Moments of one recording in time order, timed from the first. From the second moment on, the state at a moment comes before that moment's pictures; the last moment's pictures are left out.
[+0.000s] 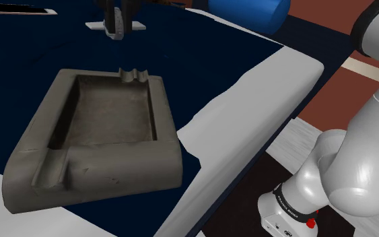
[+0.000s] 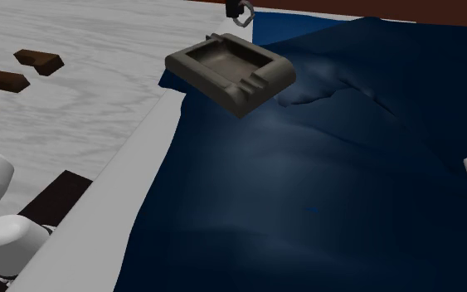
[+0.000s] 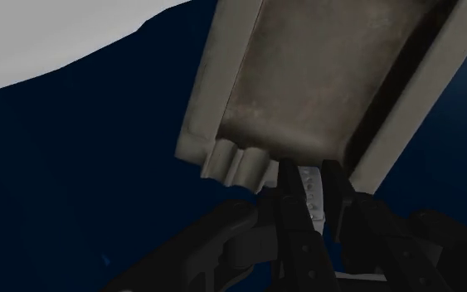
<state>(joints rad) 0.43 0.14 0.57 -1.16 -0.14 1.32 1.07</state>
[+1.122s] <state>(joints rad) 0.43 0.02 0.58 -1.49 -0.07 1.54 1.13</state>
